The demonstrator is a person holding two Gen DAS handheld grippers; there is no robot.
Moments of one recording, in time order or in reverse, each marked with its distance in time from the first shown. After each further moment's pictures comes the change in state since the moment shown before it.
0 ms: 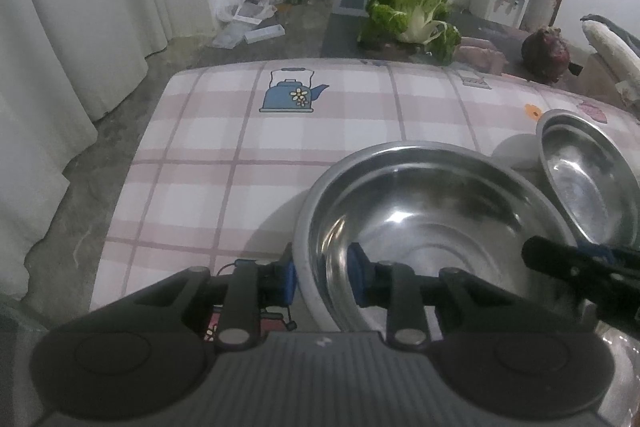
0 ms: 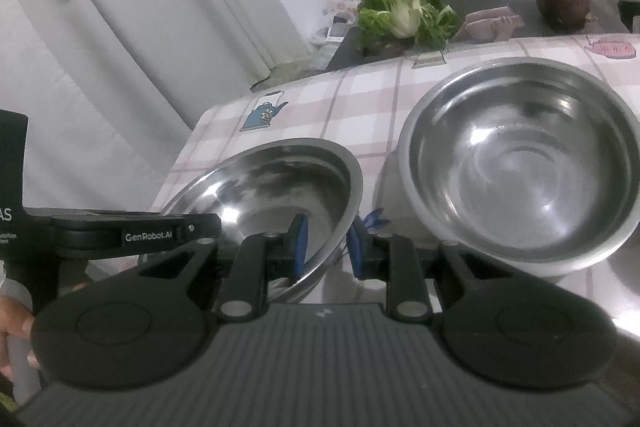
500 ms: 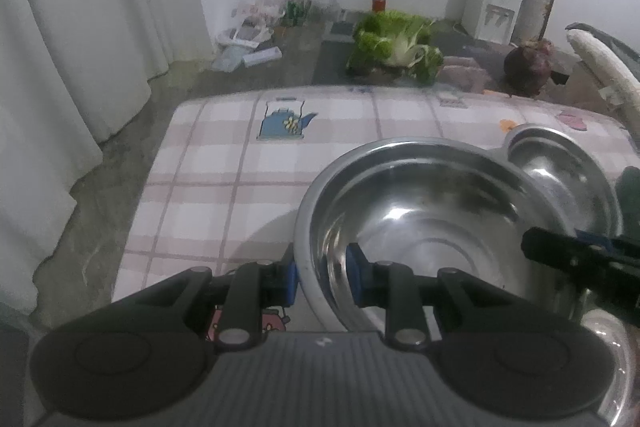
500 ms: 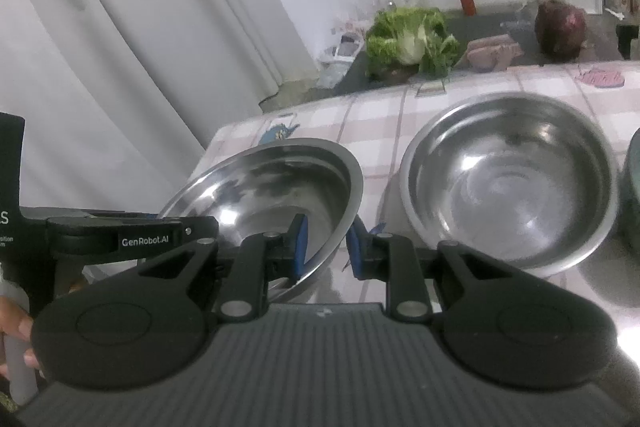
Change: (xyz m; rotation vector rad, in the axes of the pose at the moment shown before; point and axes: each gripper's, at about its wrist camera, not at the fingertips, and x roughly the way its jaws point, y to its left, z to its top) left arm -0.044 -0.014 -0.001 0.033 -0.067 0.011; right arm -0.035 0.005 0.005 -0.029 -0.059 0.015
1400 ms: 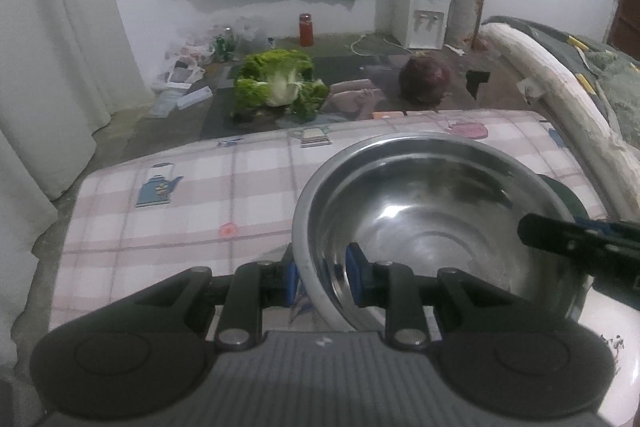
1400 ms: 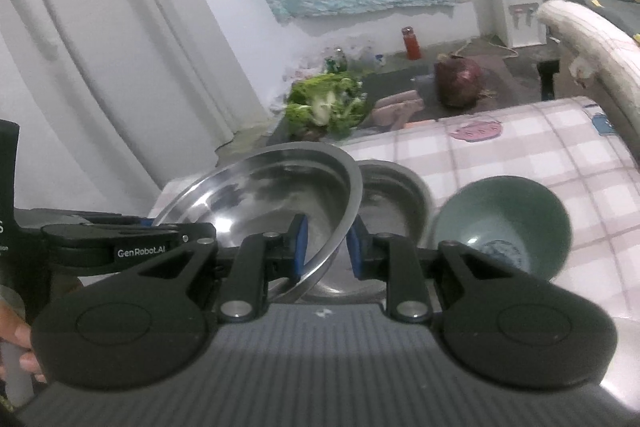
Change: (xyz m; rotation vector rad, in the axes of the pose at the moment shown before) left arm -0.017 -0.130 0.028 0.138 -0.057 -0.109; right arm -0.103 -0.088 0.020 0.043 -0.124 -0.122
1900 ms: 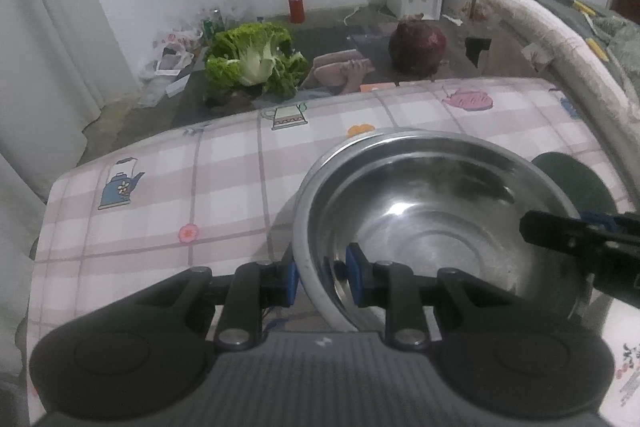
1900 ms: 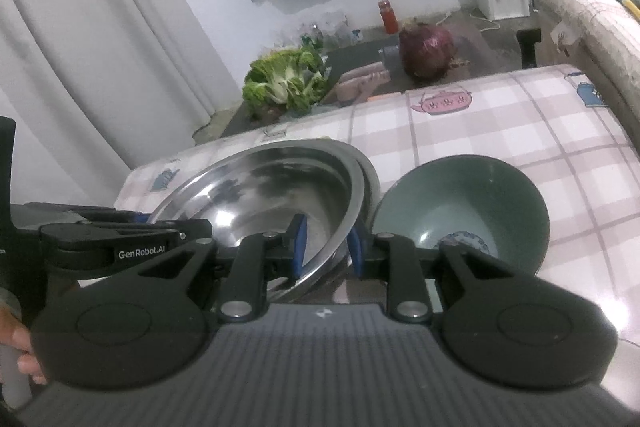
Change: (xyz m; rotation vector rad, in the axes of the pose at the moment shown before) left arm 0.054 -0.028 0.006 0.049 0.072 0.021; right arm 0.039 -0.043 -0.001 0.034 0.075 -0.046
